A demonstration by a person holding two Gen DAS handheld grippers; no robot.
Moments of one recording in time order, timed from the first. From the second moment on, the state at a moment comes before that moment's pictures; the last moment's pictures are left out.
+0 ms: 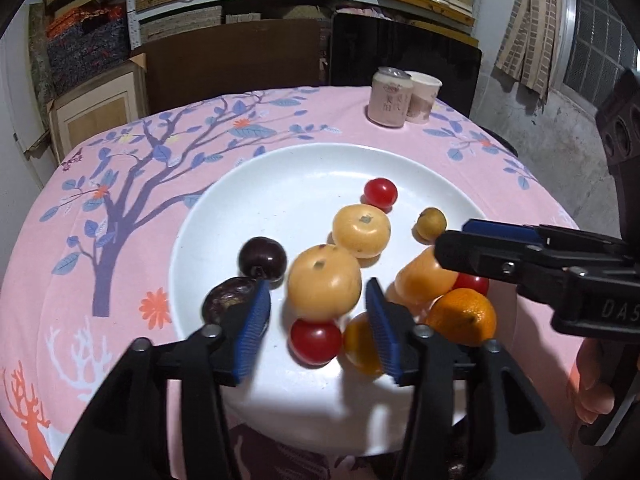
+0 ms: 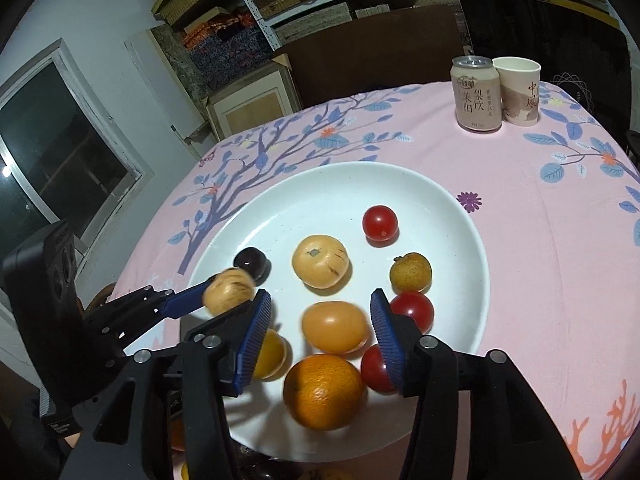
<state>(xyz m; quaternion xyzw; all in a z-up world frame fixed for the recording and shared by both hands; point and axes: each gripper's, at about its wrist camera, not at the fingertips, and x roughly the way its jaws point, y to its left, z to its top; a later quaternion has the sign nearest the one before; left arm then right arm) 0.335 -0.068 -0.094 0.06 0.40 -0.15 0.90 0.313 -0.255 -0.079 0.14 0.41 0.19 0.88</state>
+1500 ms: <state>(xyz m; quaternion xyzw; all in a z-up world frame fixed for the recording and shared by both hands) 0.131 -0.078 -0.133 0.11 0.42 -0.19 0.88 0.142 -0.302 -0.126 0.21 0.38 0.19 0.88</state>
